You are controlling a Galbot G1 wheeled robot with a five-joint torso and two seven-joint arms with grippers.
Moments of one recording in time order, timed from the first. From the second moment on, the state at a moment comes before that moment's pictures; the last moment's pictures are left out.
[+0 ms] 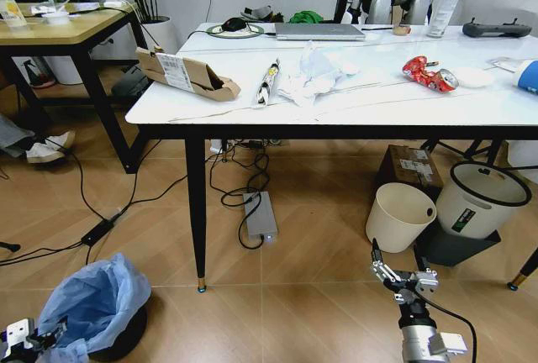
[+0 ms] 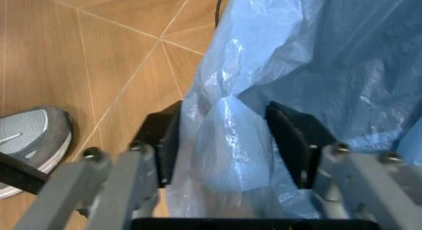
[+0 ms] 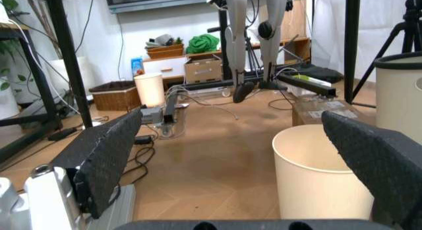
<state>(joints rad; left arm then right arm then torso) 1.62 -1.12 -1.05 -1.46 -0.57 0.33 0.12 -1.69 1.57 0.71 1.92 0.25 0.34 -0.16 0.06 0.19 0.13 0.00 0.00</state>
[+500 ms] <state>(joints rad) 1.60 -1.13 -1.05 -1.45 -0.57 0.33 0.13 -1.69 1.57 0.71 1.92 0.25 0.34 -0.16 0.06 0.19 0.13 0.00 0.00</state>
